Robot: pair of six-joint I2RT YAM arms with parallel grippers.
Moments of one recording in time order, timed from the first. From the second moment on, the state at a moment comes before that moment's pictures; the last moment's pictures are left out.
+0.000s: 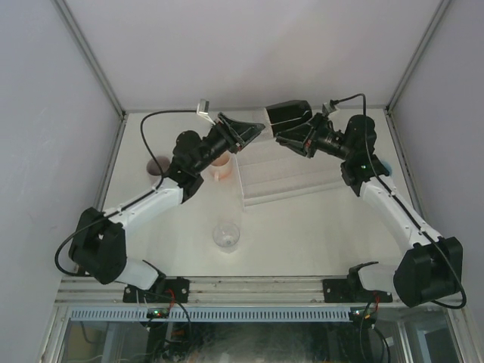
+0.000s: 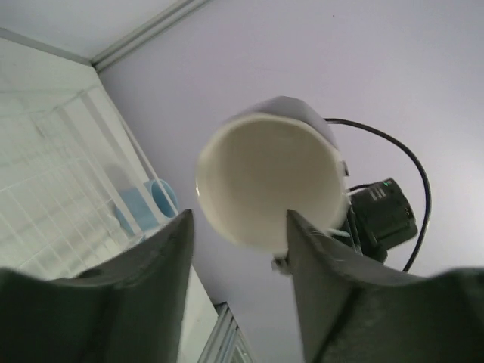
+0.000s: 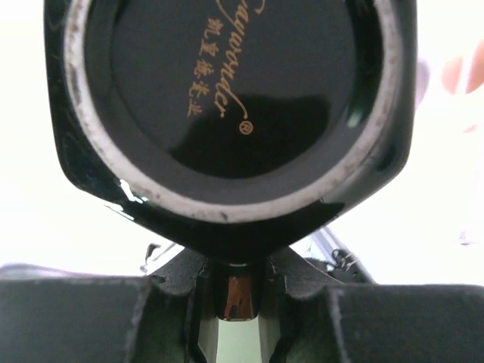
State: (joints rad) left arm -0.57 1.47 1.02 0.64 0.28 -1.18; right arm 0.27 1.27 1.04 0.22 -0.79 1.37
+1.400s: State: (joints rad) left arm -0.18 0.93 0.89 -0.35 0.01 -0.67; right arm 0.14 1.89 1.56 -0.60 0.10 0.56
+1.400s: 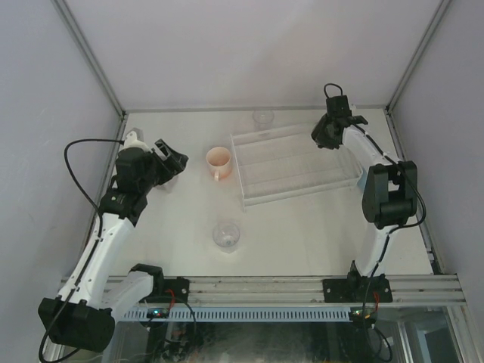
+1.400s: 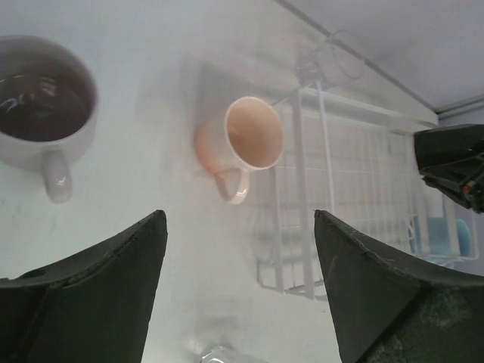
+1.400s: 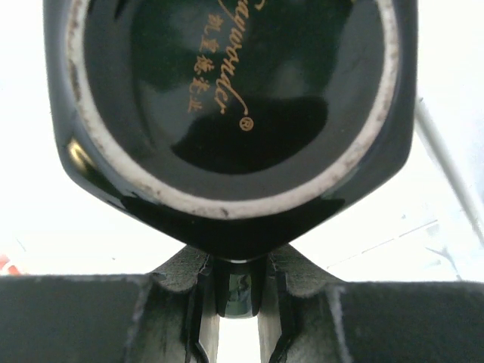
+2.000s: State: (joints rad) left arm -0.15 0.93 0.88 -0.41 0.00 -0.64; right arm 0.15 2.02 1.62 -0.58 0.23 0.51
